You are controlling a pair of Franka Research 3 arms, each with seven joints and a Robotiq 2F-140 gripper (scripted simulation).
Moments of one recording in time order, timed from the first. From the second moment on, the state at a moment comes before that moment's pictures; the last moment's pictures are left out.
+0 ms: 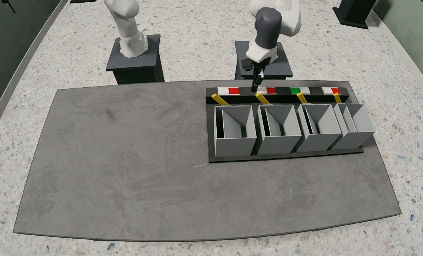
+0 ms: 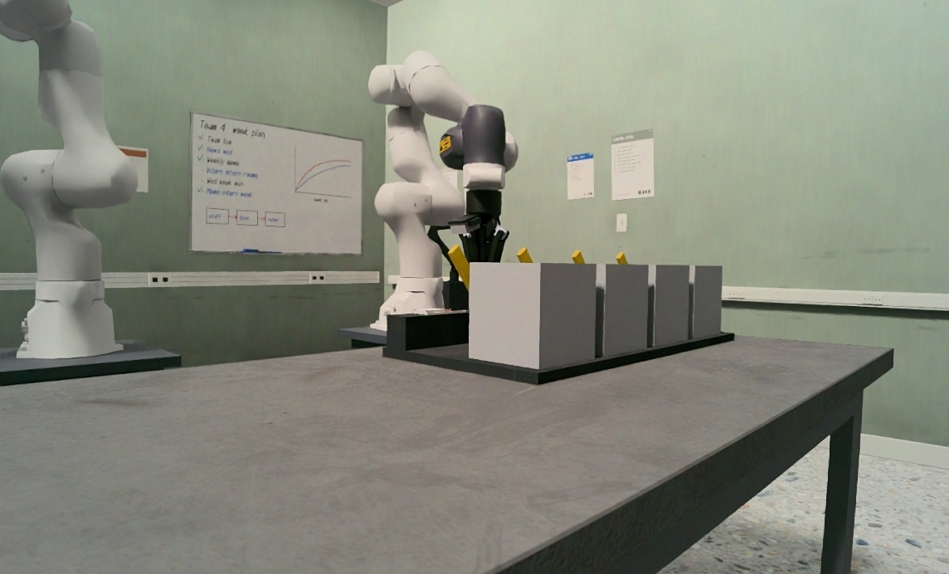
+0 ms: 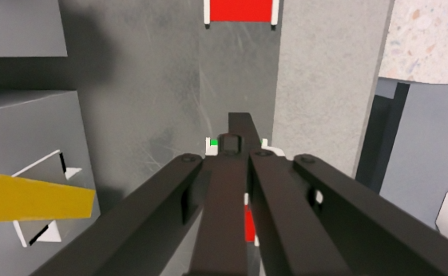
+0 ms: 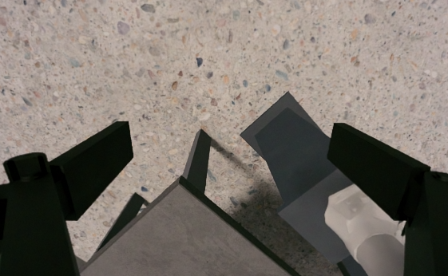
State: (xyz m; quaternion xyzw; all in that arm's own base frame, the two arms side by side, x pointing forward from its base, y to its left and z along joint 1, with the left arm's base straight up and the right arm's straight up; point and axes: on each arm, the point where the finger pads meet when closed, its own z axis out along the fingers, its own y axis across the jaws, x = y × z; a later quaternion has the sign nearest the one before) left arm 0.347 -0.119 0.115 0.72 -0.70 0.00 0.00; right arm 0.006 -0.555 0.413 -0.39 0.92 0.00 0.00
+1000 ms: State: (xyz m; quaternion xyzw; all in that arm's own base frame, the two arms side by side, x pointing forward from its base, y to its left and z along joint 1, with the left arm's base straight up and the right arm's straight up) left arm 0.347 -0.103 0.115 0.72 -0.69 0.00 0.00; right arm 0.006 -0.555 0.413 -0.39 0.92 0.00 0.00
